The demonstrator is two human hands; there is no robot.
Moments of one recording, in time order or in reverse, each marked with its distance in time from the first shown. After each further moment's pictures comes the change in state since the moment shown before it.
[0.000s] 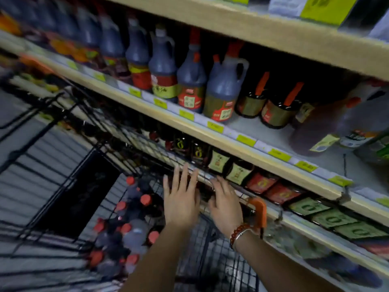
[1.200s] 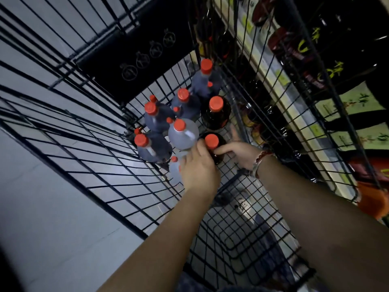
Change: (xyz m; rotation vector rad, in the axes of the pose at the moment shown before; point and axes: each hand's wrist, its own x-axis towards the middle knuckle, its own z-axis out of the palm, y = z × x) left_hand -0.097 -0.071 0.110 -0.337 -0.171 -0.831; right_hand 0.075 0.002 0.217 0.648 -1.015 0.461
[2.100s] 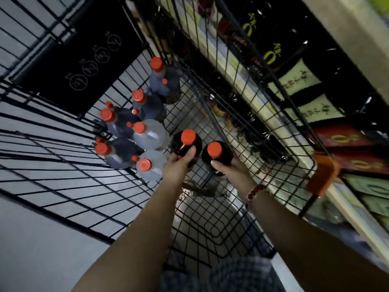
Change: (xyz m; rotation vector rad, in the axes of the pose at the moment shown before) left_hand 0.004 0.002 0.032 -1.086 -0.466 -0.545; right_hand -0.087 0.074 -0.022 0.180 0.343 -0.081
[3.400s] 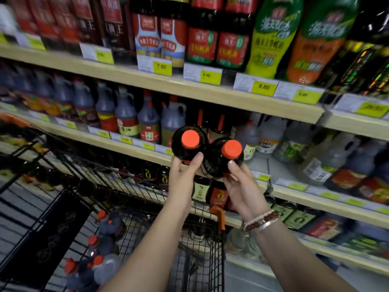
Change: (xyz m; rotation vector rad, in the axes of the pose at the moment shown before) left_hand -0.286 0.135 0.148 0.034 -0.725 0.855; right_hand -0.295 -0.120 -0.107 0.912 0.287 -0.948
